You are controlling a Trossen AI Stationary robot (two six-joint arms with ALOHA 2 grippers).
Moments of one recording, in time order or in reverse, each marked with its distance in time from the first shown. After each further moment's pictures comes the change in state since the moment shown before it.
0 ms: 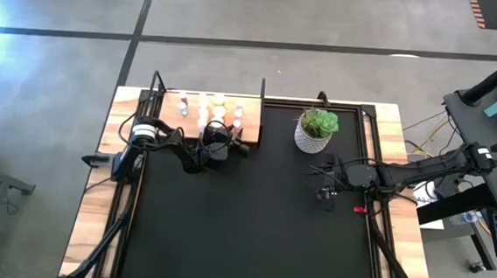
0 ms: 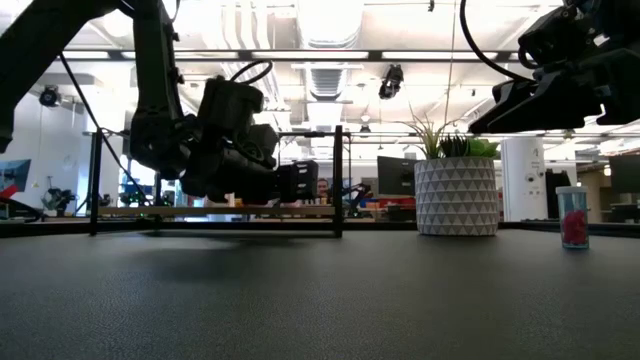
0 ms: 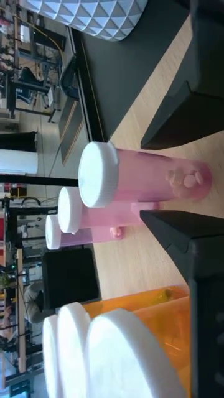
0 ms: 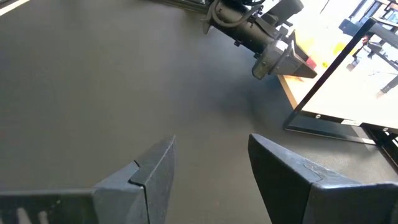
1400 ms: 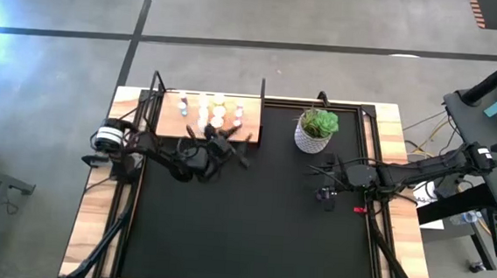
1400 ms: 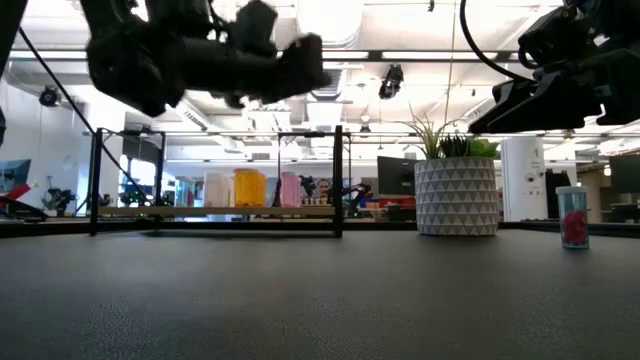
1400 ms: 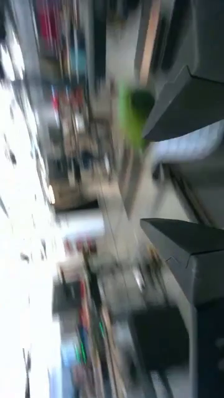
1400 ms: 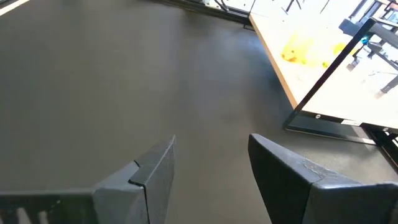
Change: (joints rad) left arm -0.209 -0.292 0.000 0.174 0.074 0.487; right arm 0.000 0.000 0.000 0.000 0.000 0.000
